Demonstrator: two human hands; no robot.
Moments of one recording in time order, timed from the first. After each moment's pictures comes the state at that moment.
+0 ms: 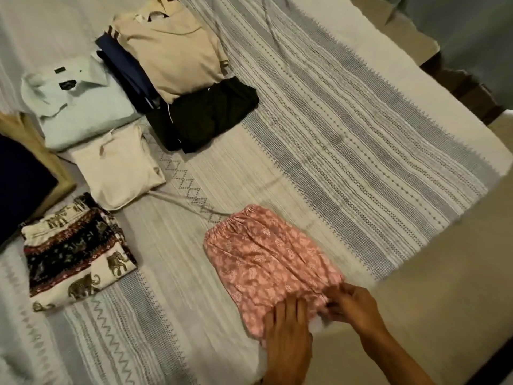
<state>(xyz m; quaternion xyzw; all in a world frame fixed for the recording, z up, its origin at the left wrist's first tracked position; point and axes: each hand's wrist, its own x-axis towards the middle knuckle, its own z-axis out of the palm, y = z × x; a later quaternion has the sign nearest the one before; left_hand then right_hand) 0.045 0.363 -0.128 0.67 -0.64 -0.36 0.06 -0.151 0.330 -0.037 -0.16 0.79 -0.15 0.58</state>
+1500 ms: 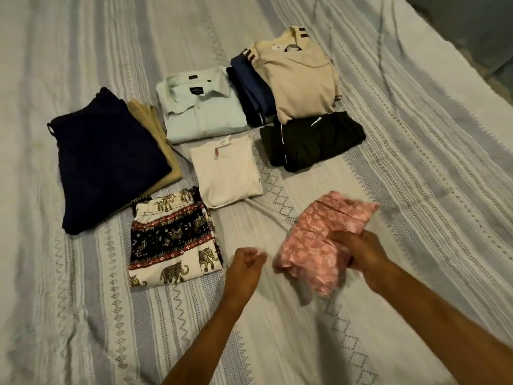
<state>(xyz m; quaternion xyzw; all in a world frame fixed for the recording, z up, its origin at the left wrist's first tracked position) 0.279 0.272 -0.073 0.76 -0.22 -0.52 0.33 0.047 0.157 -0.015 -0.29 0.71 -0.20 0.60</state>
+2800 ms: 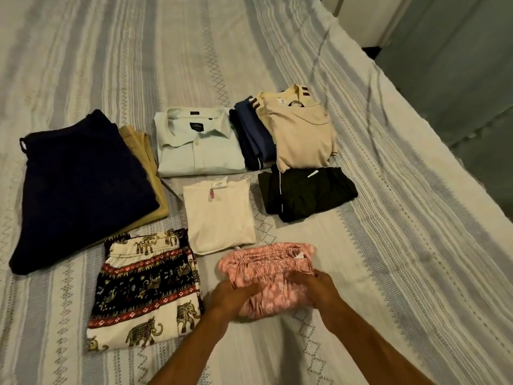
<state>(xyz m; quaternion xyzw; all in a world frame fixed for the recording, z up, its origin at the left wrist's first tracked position) 0.320 0.196 -0.096 0.71 -0.13 -0.62 0.30 0.107 0.115 -0.078 -0.32 0.71 -0.15 0.61</state>
